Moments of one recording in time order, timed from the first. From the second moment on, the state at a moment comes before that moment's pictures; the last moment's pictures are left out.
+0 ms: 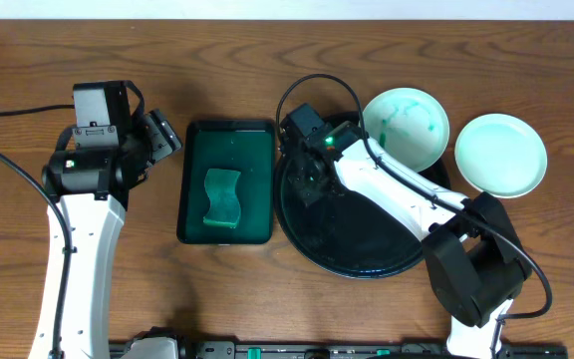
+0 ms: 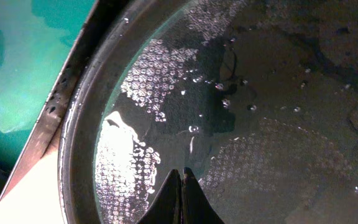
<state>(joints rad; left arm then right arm) 0.06 1.31 1.24 -0.87 -0.04 -0.46 0.67 1.98 1.46 -0.86 -0.07 0.10</state>
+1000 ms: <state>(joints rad) 0.06 1.31 1.24 -0.87 -0.04 -0.46 0.19 1.89 1.61 -0.99 -0.05 0.10</state>
